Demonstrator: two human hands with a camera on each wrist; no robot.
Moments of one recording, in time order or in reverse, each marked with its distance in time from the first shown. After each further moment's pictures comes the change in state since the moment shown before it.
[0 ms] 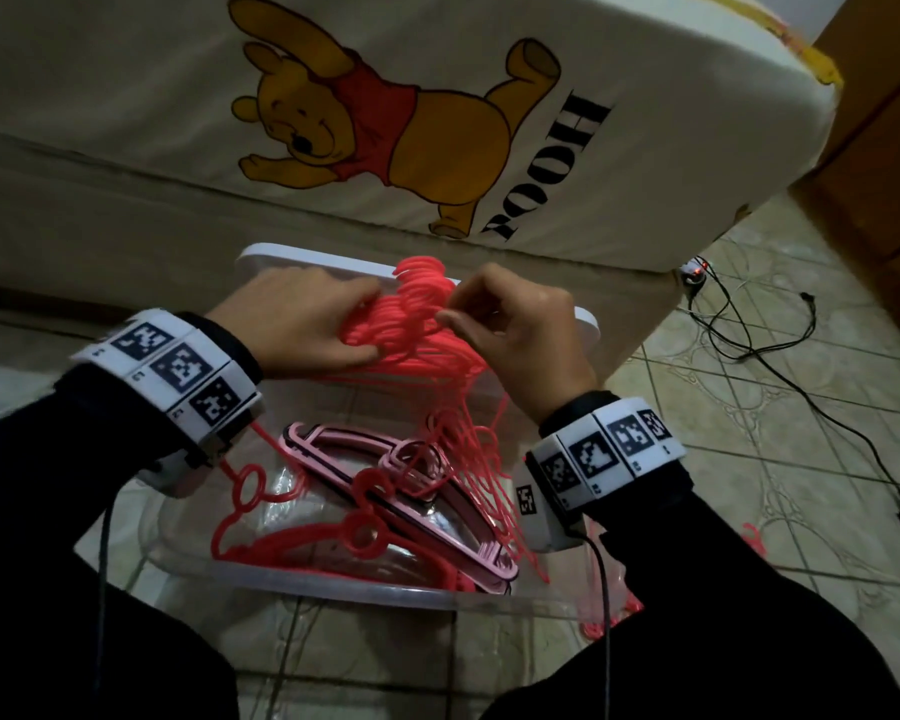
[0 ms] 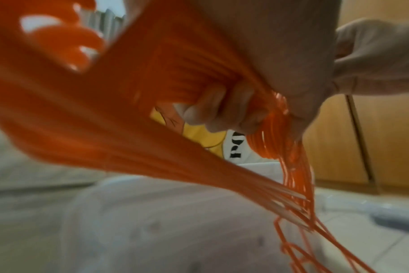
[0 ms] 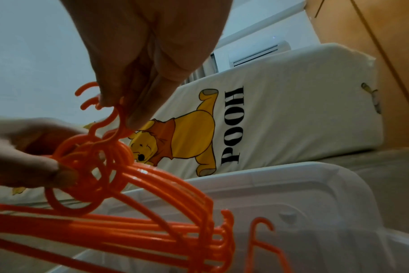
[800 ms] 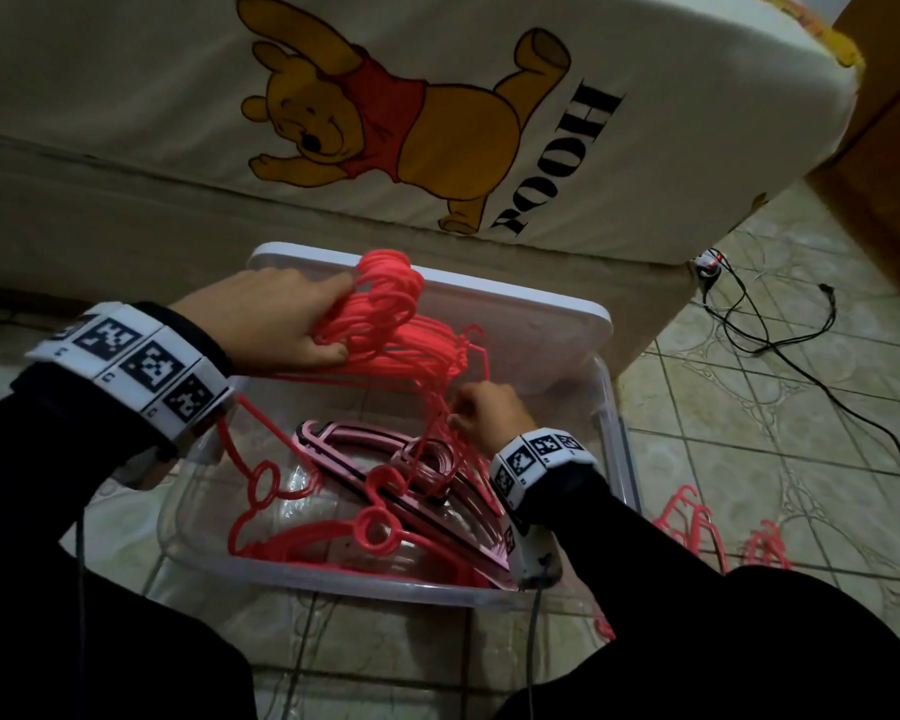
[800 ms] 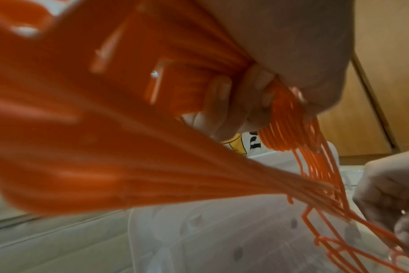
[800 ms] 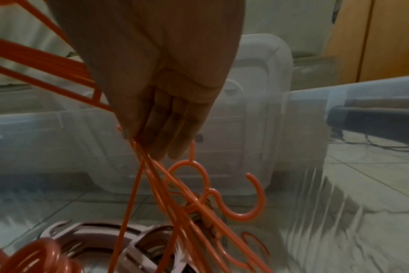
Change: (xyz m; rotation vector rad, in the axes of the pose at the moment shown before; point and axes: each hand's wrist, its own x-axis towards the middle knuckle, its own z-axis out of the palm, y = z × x) left_hand -0.015 -0.023 -0.006 0.057 -0.136 -0.051; right_hand -0.053 0.084 0.081 -0.283 -0.581 0.590
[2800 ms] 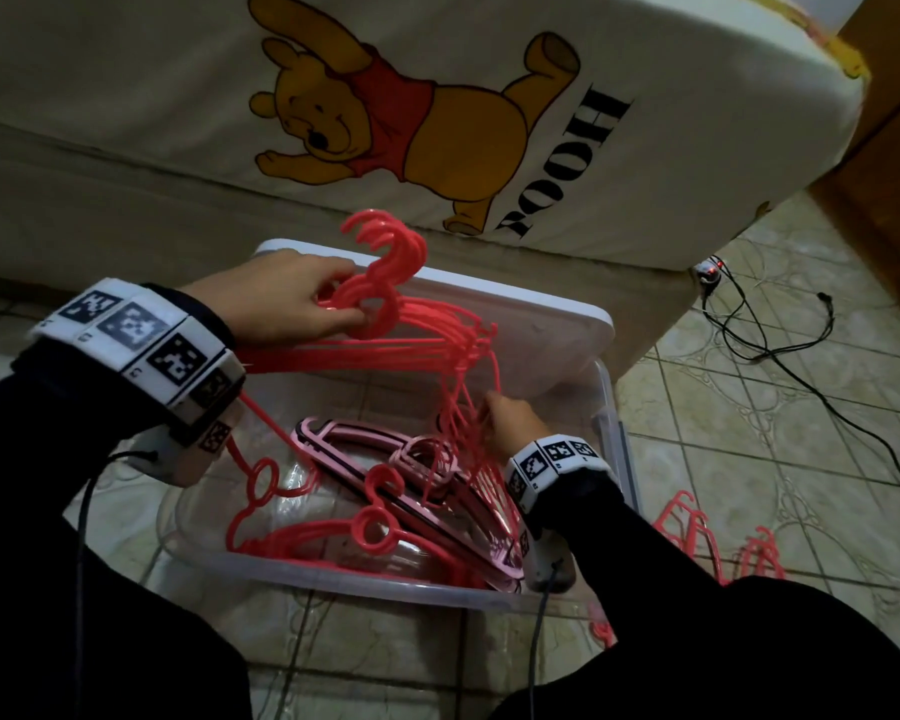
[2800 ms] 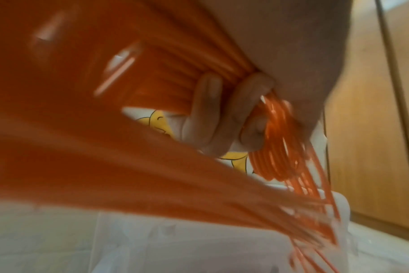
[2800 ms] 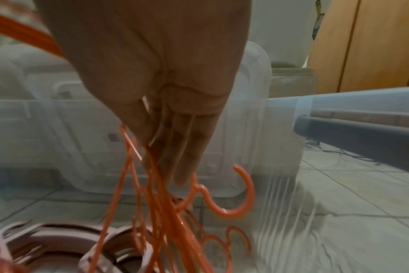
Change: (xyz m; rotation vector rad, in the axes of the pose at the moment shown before) left_hand 0.007 0.003 -0.012 -0.434 -0.047 -0.151; right_hand -0.003 0.019 -0.001 -0.024 -0.111 0.137
